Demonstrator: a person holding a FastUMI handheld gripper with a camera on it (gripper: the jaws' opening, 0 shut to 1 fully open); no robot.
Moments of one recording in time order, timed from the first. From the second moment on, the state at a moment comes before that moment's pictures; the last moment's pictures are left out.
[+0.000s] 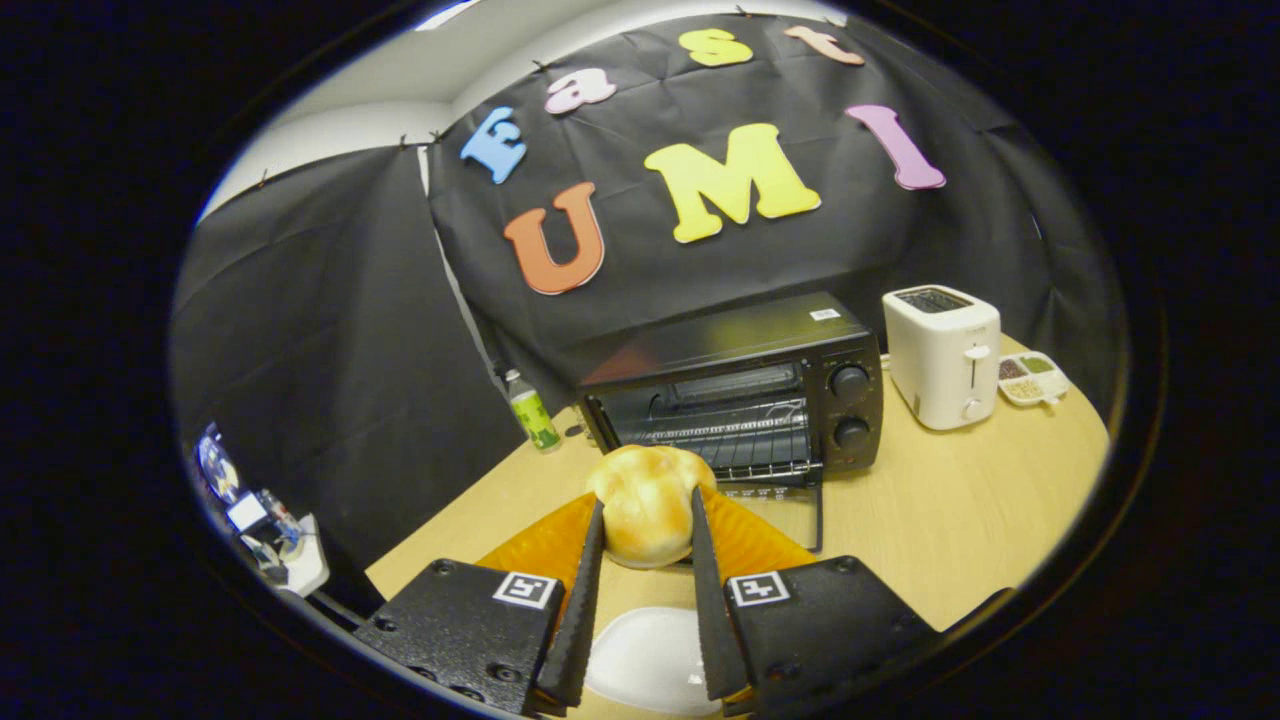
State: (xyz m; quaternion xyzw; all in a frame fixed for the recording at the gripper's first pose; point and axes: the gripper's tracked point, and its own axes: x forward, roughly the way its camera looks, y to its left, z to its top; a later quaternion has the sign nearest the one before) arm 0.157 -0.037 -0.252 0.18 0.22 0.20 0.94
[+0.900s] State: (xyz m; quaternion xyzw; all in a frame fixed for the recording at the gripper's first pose) arm 0.359 -0.026 -0.351 0.11 0.30 0.11 0.94
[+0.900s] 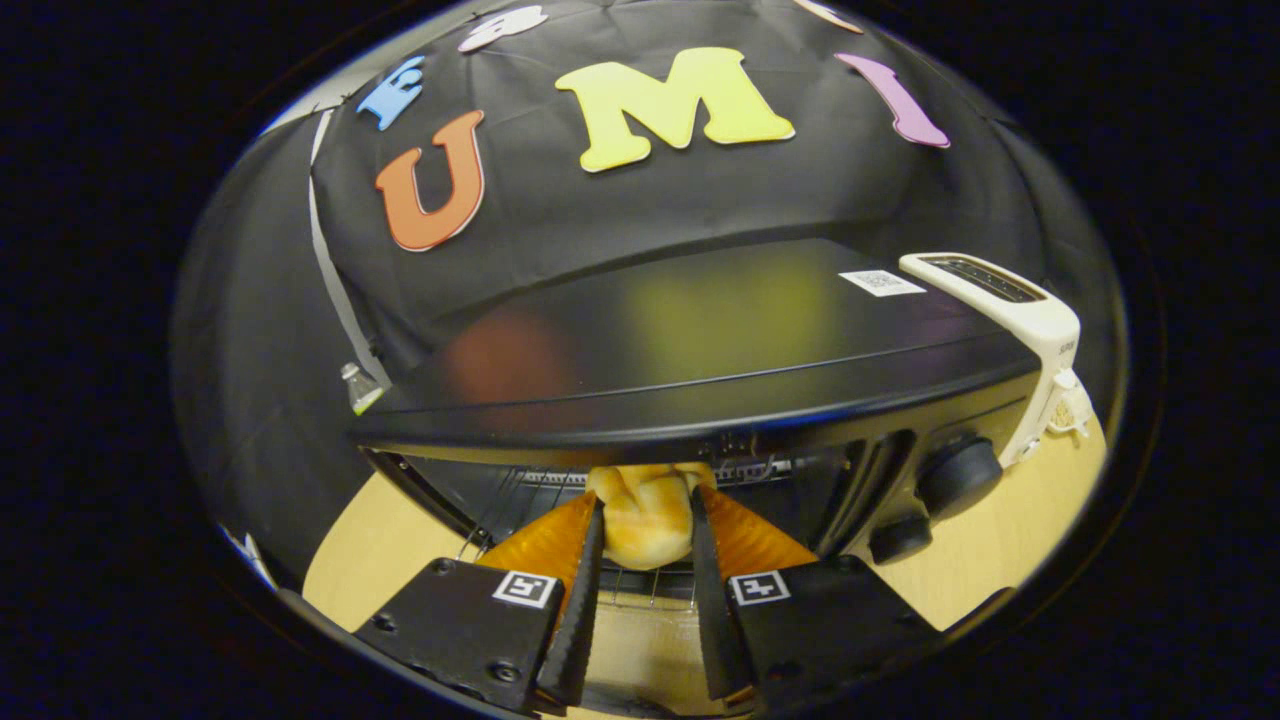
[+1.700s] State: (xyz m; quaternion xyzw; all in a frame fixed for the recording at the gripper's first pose) arm 0.331 -0.030 -0.318 0.07 0.25 0.08 0.96
